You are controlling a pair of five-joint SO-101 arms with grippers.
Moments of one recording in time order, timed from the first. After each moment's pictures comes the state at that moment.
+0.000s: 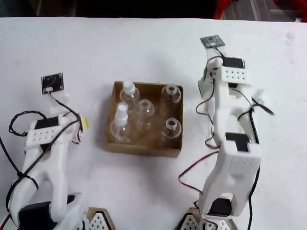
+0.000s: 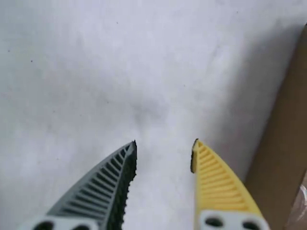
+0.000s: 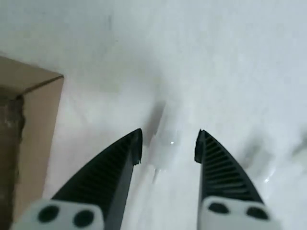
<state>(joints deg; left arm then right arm) -17.5 -22.6 54.1 45.8 6.0 2.6 30.9 -20.4 73.9 20.8</state>
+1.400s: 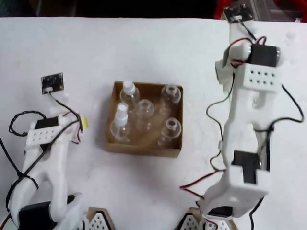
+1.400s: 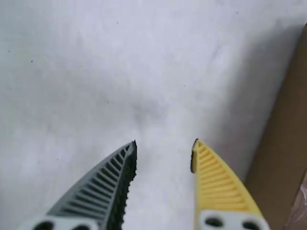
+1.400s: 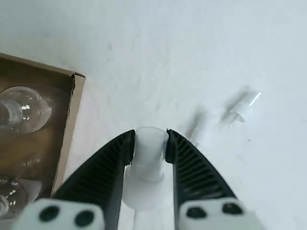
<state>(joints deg) -17.5 -22.6 54.1 45.8 6.0 5.0 7.2 -33.3 95.7 20.9</state>
